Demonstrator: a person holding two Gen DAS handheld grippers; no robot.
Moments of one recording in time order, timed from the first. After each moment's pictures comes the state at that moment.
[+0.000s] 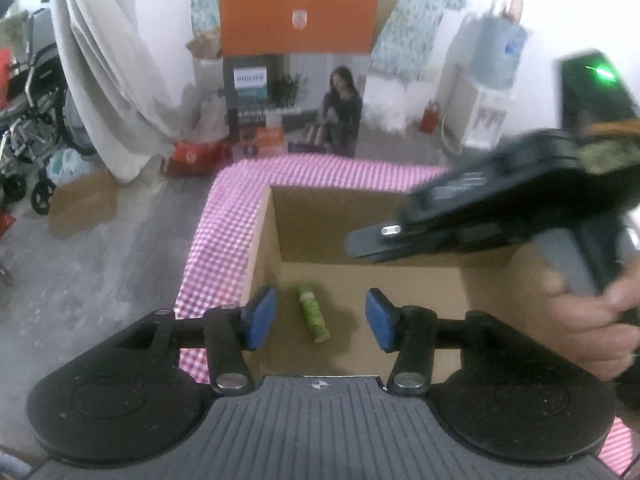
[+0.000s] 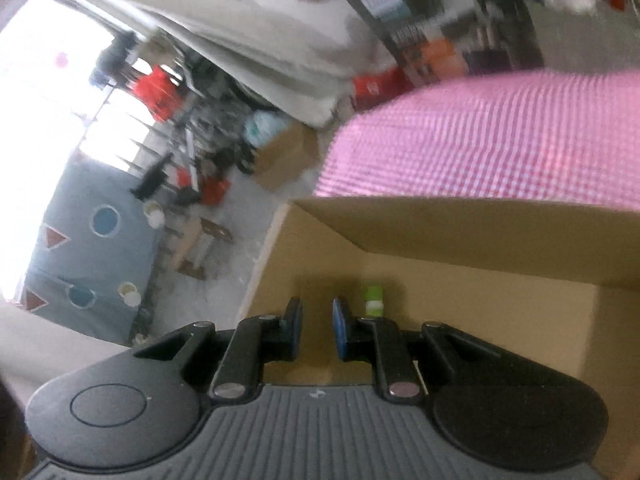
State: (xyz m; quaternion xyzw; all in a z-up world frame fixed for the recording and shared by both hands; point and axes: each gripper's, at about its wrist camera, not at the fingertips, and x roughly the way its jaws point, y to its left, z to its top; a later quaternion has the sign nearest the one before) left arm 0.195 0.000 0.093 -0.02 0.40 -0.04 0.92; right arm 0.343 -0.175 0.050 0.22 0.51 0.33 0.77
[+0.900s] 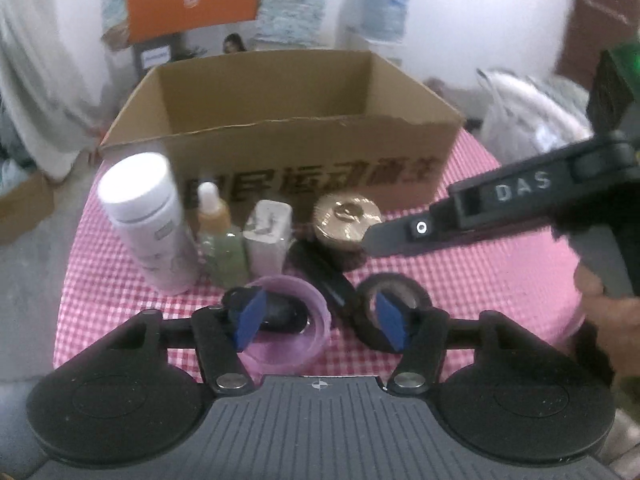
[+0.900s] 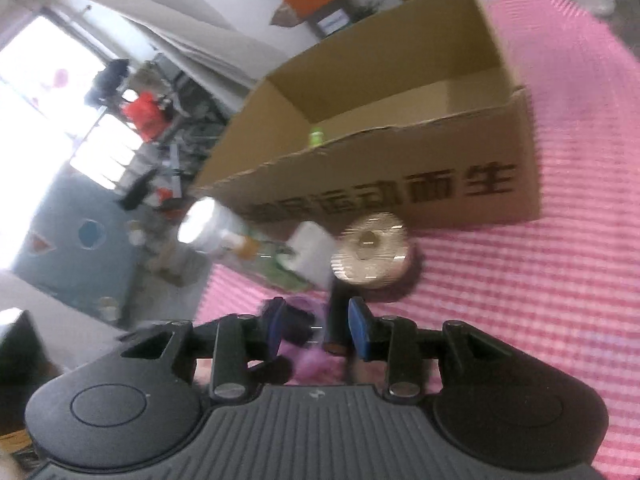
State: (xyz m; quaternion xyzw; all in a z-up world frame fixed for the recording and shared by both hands) left arm 0.047 -0.050 0.018 0.05 0.40 -0.18 0.90; right arm 0.091 -0.248 0.003 0.22 0.46 0.25 0.83
